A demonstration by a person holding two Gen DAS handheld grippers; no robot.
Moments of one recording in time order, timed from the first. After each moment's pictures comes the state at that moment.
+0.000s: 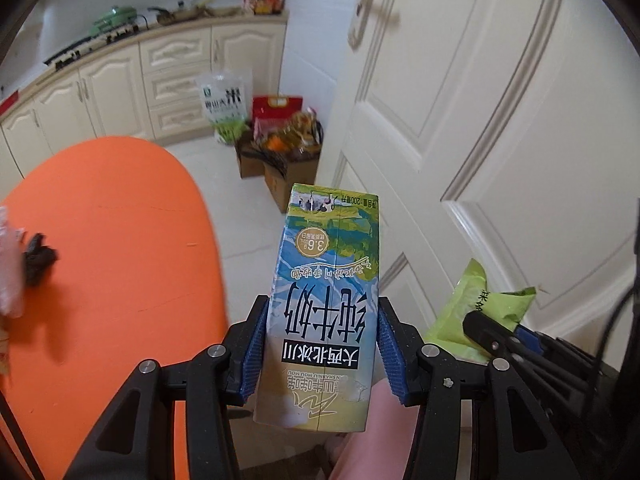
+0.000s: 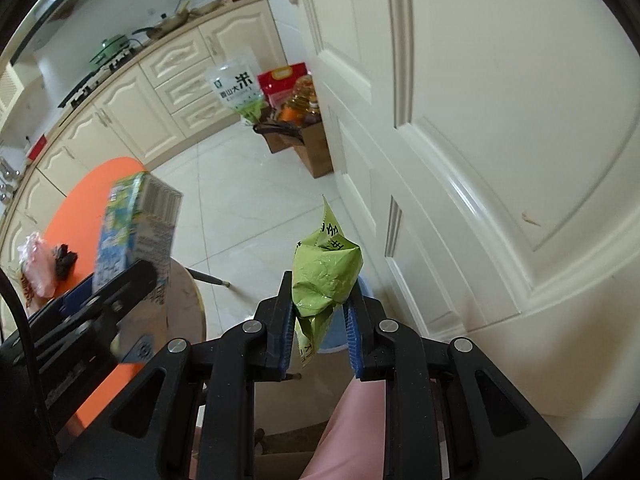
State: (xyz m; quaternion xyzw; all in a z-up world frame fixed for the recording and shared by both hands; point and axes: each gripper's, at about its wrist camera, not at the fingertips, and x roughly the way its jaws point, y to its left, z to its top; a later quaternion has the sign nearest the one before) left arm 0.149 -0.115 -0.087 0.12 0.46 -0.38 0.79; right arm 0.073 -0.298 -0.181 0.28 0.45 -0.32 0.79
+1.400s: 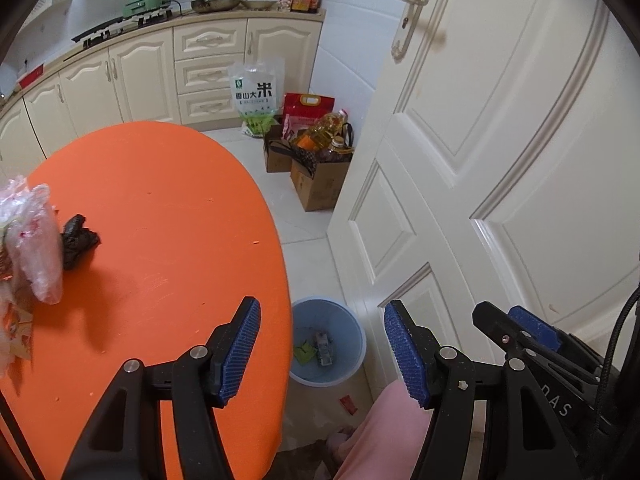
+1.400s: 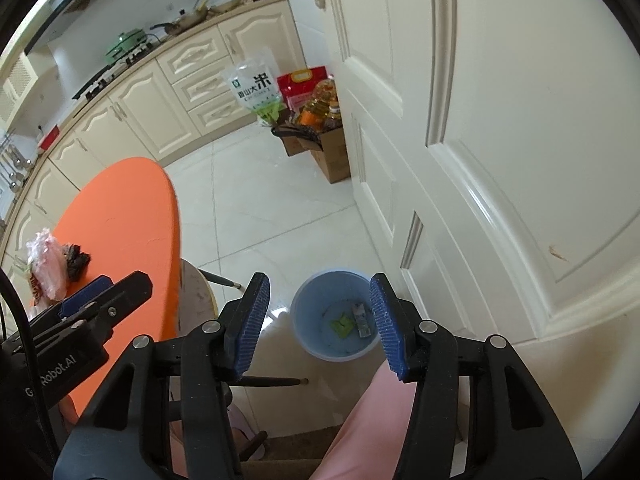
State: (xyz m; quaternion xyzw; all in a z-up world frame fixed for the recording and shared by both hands) left arm 0.173 -0.092 -0.051 0.08 0.47 -0.33 0.81; right arm 0.095 -0.286 -0.161 0.26 0.44 -0.29 0.81
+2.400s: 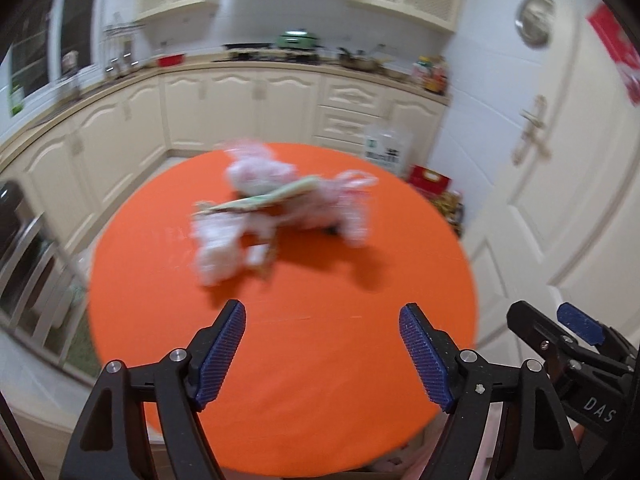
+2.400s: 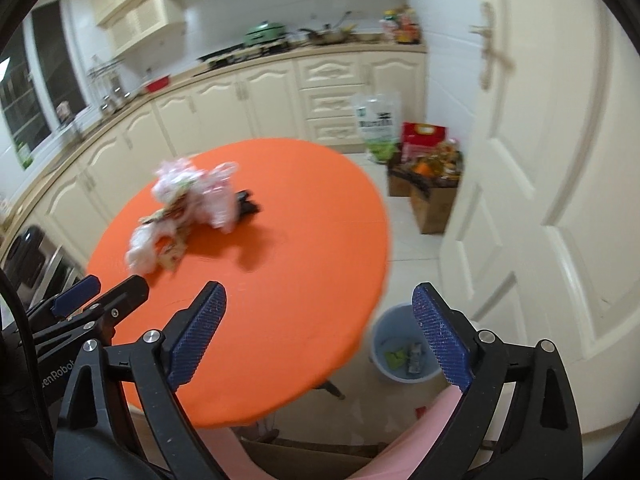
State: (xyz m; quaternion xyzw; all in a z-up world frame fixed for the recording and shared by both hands) left arm 0.082 0.144 -0.020 -0.01 0.39 -0.15 0.91; right arm 0.150 -0.072 -0.098 0.12 0.41 -0.13 0.89
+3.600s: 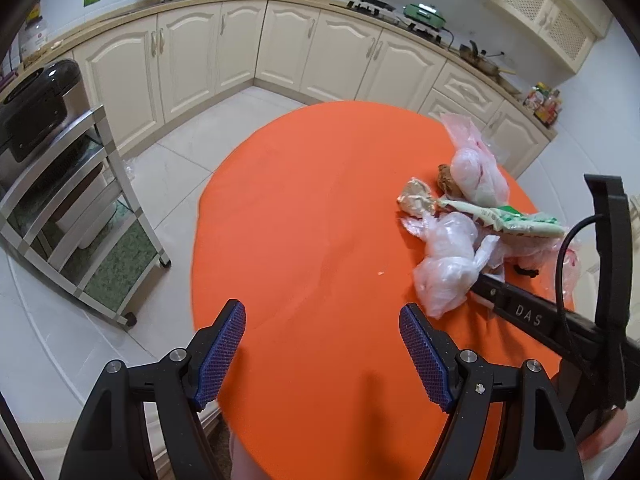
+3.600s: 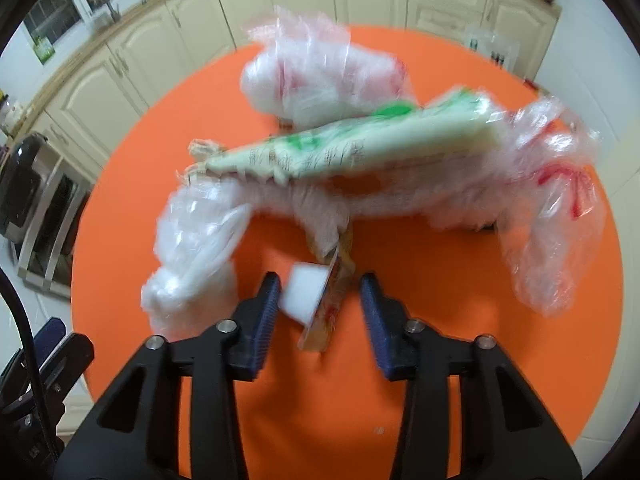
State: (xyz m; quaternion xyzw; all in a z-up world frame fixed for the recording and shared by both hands) left arm 0.232 0.304 -0.076 -0.12 0.47 -0.04 0.87; right arm 0.360 0.063 -0.220 0.08 0.56 -0.01 0.82
